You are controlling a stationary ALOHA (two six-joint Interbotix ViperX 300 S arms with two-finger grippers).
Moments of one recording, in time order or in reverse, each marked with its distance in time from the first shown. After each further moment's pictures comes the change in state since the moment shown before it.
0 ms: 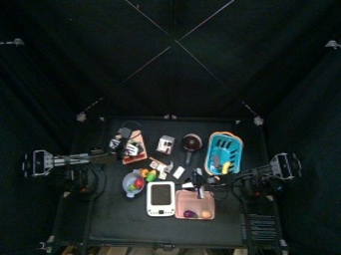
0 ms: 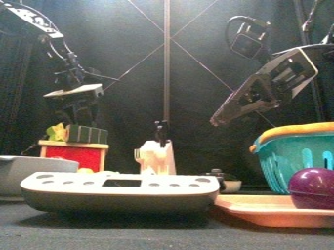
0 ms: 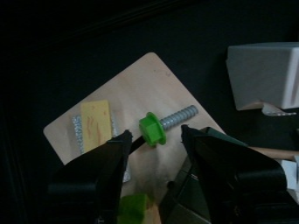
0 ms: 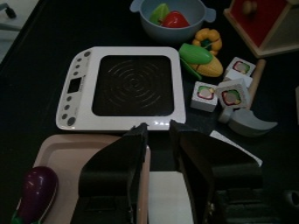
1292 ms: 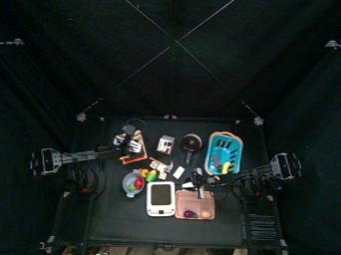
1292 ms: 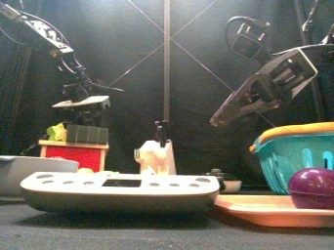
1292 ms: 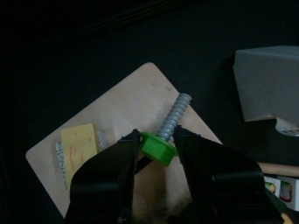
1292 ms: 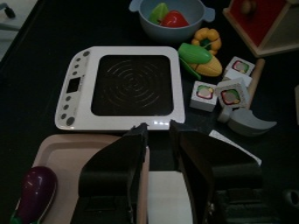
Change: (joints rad) left arm 0.077 0.078 -0.028 0.025 -0.092 0.012; right arm -0.003 0.000 0.000 0.000 0.002 0.000
